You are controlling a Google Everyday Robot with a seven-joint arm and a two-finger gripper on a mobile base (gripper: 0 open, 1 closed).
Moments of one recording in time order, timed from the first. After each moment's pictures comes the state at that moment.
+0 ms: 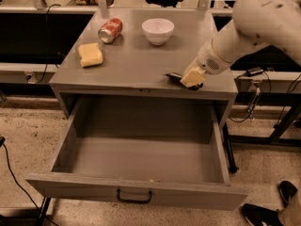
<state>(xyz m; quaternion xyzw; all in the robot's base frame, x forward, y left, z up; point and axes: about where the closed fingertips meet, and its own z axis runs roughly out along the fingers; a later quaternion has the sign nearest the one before) 0.623 -0.126 0.847 -0.51 0.81 0.08 0.28</state>
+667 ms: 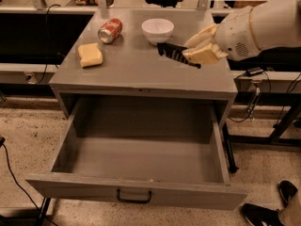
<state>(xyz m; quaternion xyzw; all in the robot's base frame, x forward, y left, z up) 0.565 -0.102 0.966 -0.56 0.69 0.14 0.45</state>
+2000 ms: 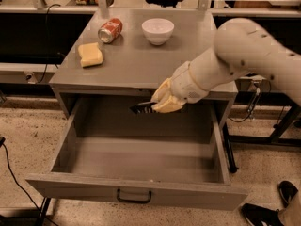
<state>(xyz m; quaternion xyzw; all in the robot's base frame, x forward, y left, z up) 0.536 -0.029 0.823 -0.69 0.63 0.17 0.31</state>
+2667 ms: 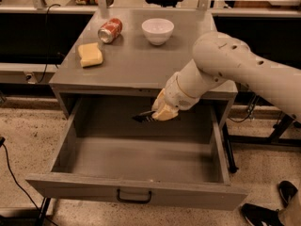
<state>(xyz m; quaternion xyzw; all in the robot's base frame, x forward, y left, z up) 0.547 -0.025 0.773 -0.69 0.67 0.12 0.25</state>
